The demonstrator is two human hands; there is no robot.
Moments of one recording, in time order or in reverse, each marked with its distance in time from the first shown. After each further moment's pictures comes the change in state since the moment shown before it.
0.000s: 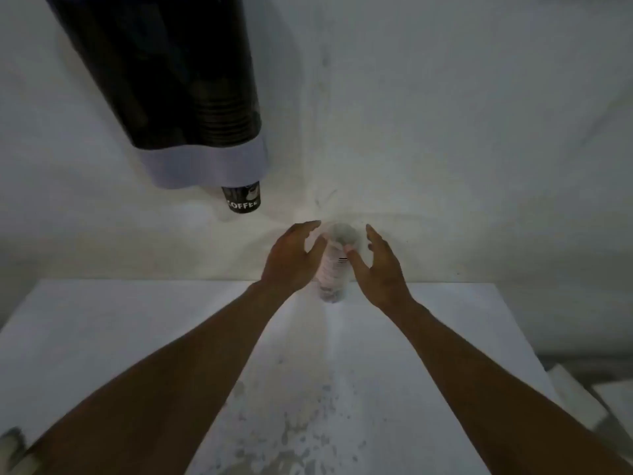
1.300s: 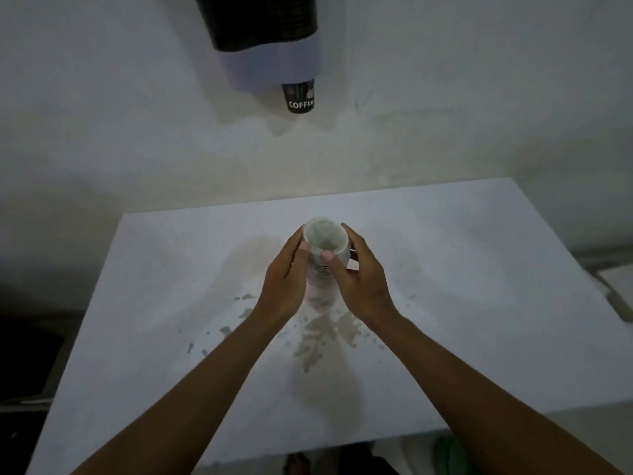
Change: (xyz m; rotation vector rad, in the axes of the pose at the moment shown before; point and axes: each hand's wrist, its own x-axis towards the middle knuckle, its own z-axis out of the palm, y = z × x) left_hand -0.261 -0.069 -0.106 -0.477 -0.109 -0.179; right_hand -0.260 -0.075 0.121 0.412 0.012 0.051
